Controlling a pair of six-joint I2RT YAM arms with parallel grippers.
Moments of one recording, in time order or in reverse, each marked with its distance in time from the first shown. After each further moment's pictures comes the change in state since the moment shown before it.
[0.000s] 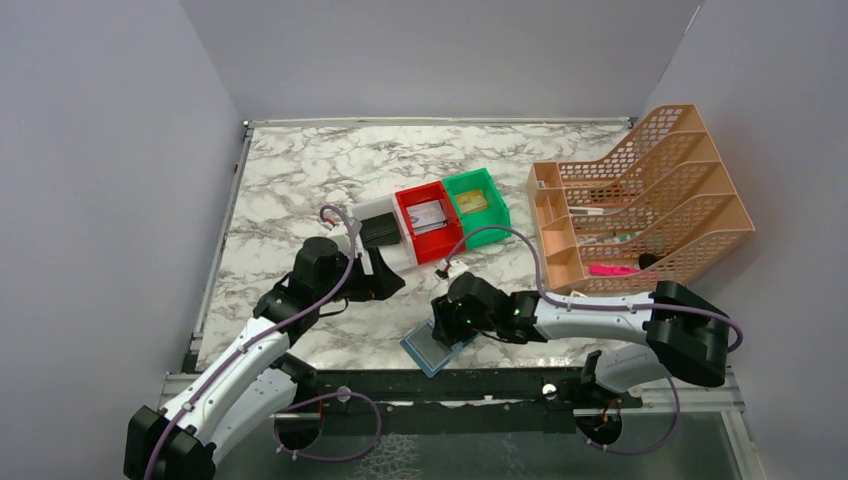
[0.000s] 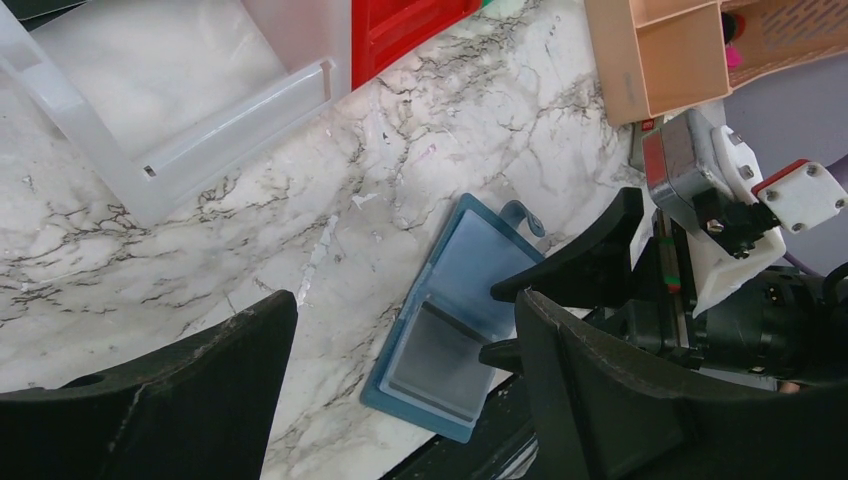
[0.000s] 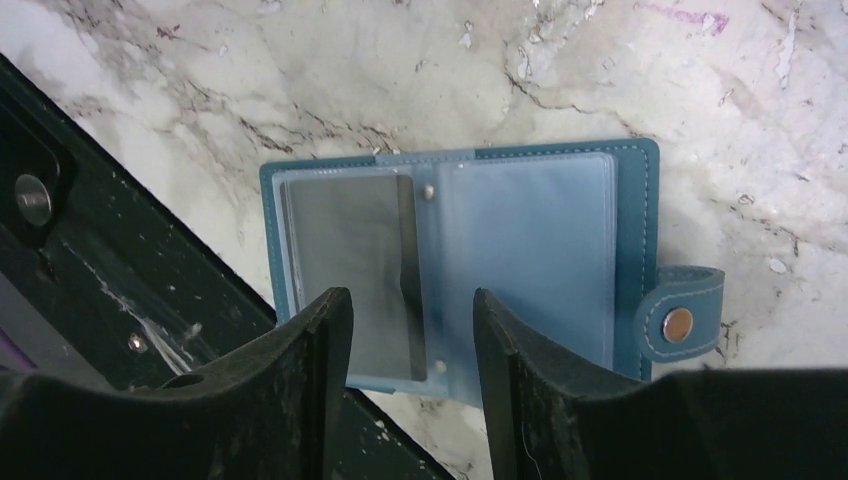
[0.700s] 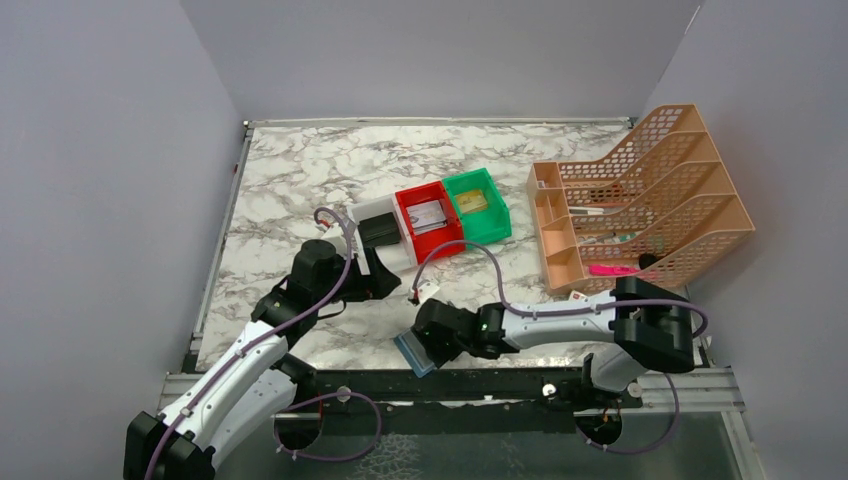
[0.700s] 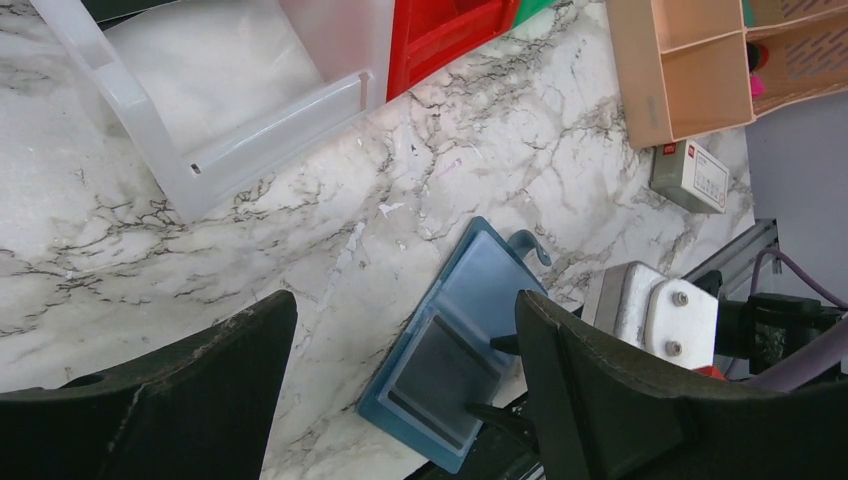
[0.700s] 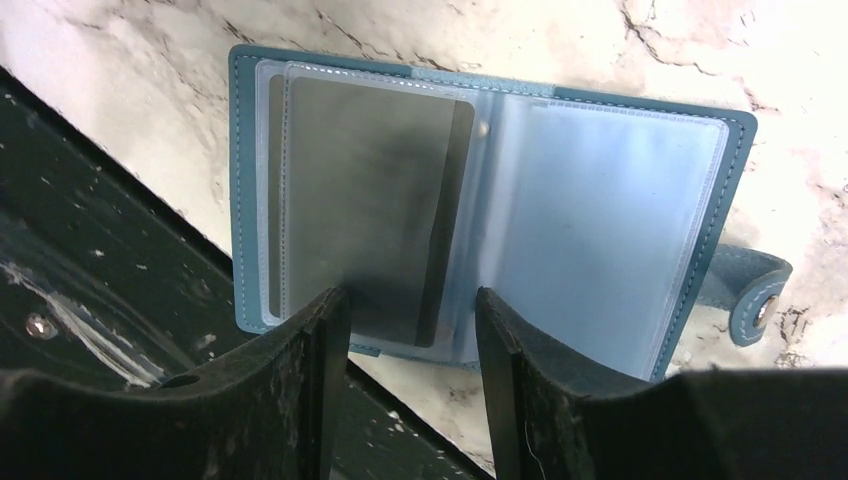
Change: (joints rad) left arm 0.000 -0.032 -0.018 -0.010 -0.061 0.000; right arm 0.177 0.153 0.143 -0.192 0.131 -0.061
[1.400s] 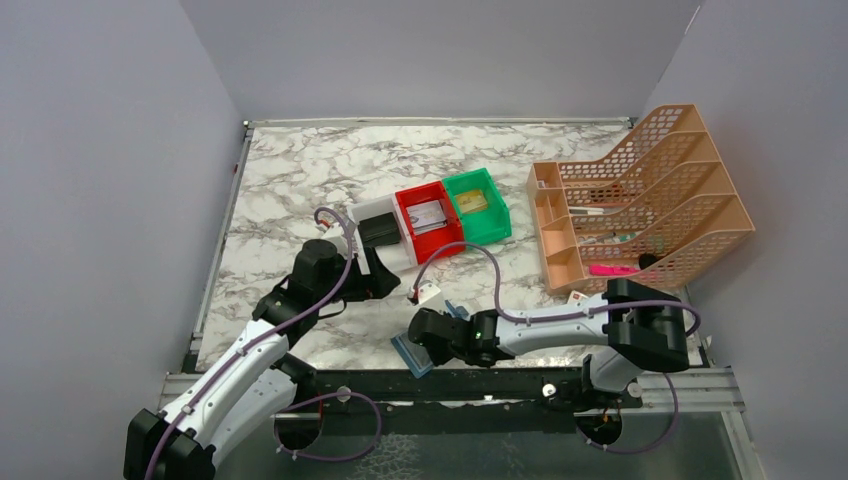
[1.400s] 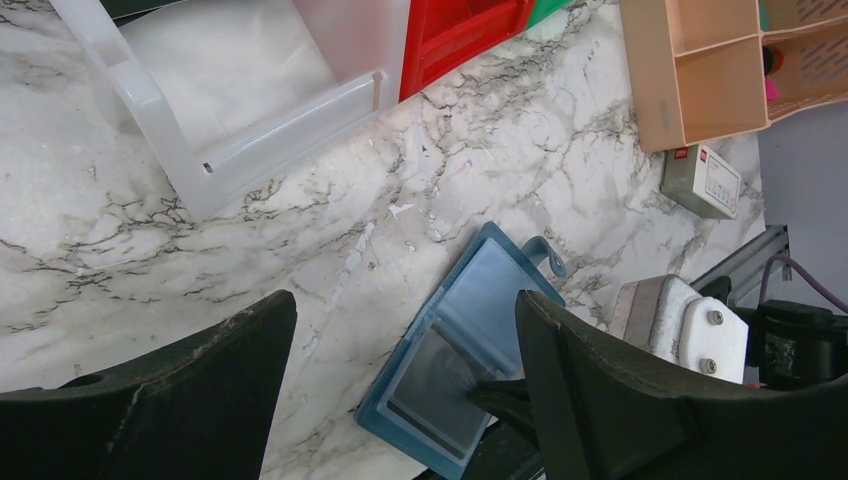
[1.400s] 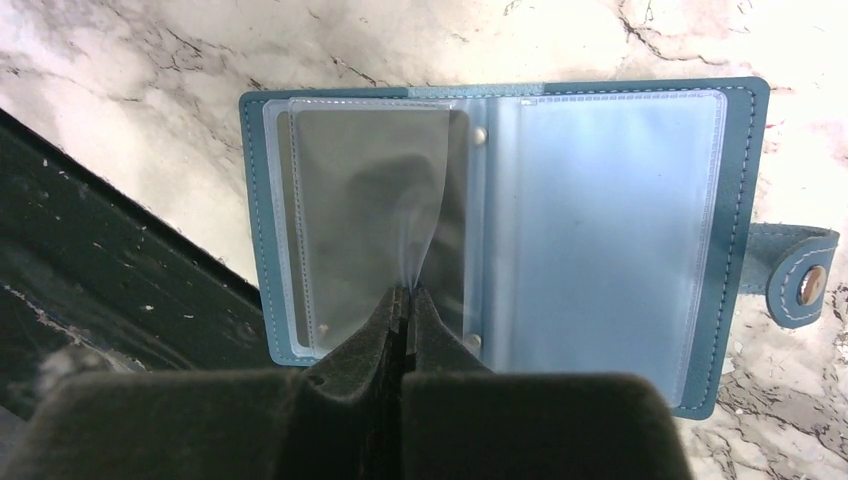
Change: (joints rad) left arm 0.000 0.011 0.000 0.000 -0.018 0.000; right arm 0.062 0.057 0.057 -0.011 0.134 0.165
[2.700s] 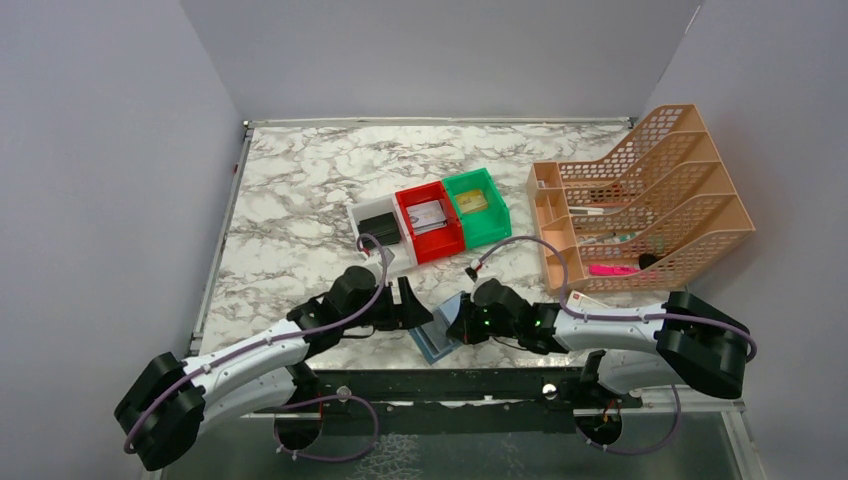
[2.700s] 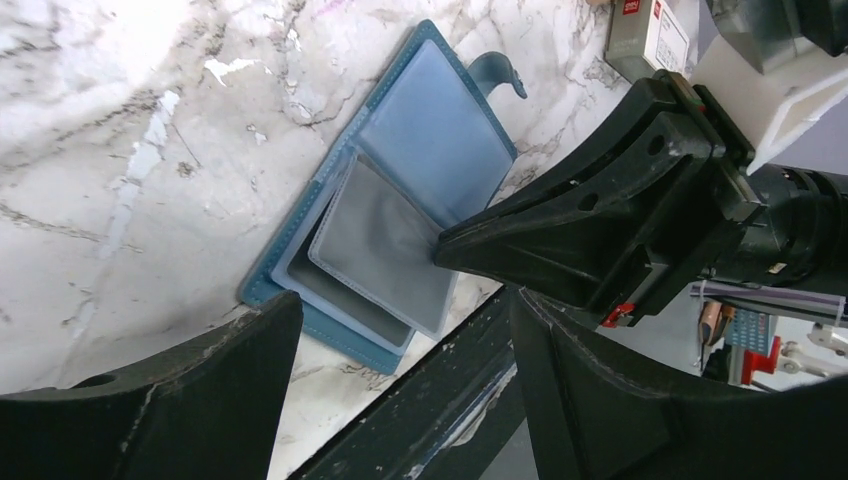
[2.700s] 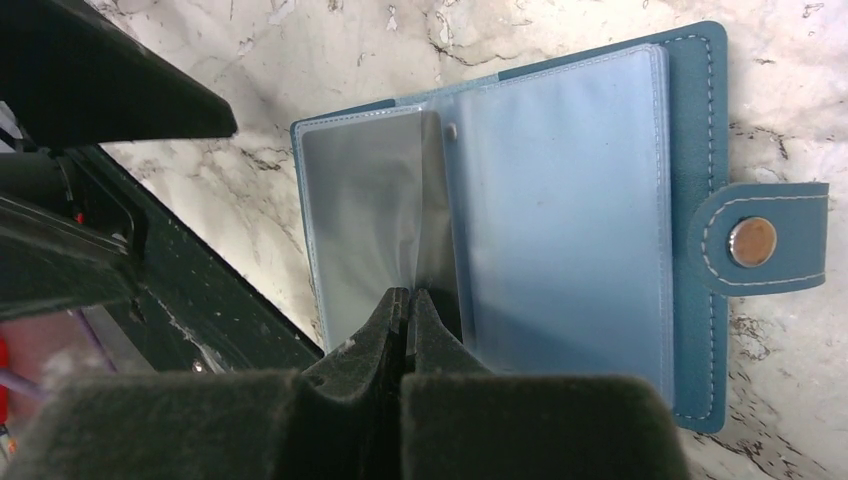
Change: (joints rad) left arm -0.303 0.143 -0.152 0.275 0.016 -0.254; right arm -0.294 -0.322 -0.428 0.423 -0.298 0.115
